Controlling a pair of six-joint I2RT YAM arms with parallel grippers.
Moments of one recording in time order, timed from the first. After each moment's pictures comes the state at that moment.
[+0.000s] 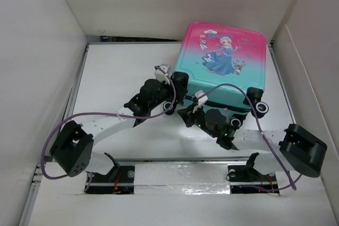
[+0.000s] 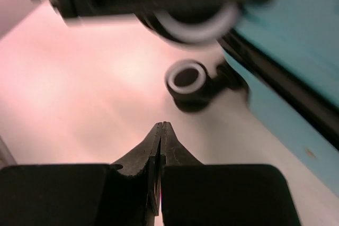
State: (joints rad) left arm -0.75 1.36 0.81 0.28 -0.01 -0.47; right arm 0.97 1.27 0.43 0.69 0.23 0.28
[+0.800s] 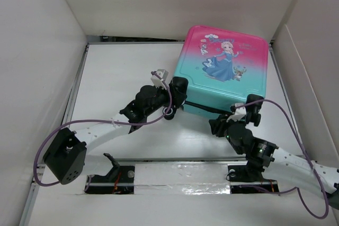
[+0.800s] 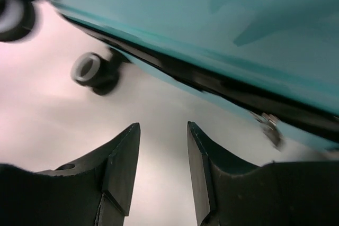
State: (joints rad) left arm -0.76 1.26 0.70 0.34 0.04 -0.58; right arm 1.02 0.56 0.30 -0.05 0.62 0.57
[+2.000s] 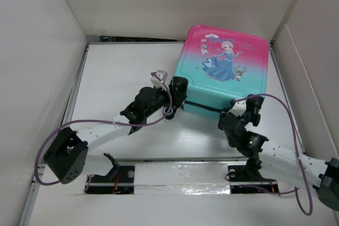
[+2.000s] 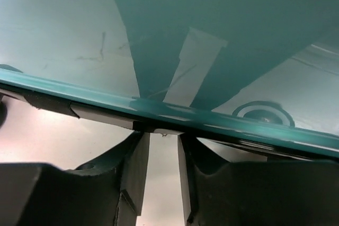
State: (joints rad) left arm -0.77 1.27 0.67 0.41 0.04 -0.54; right arm 0.87 0.79 0.33 -0.06 0.81 0.52
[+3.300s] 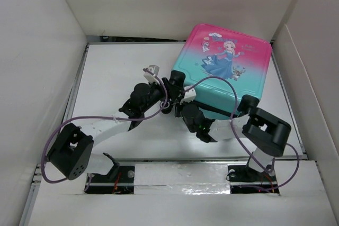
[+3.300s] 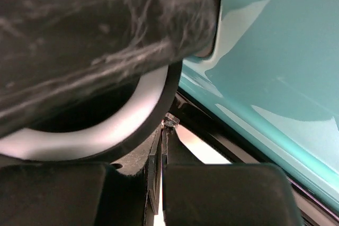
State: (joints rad) left arm -0.68 1.32 0.66 0.53 0.12 -0.68; right arm 1.02 1.63 0.68 0.72 0.58 0.29
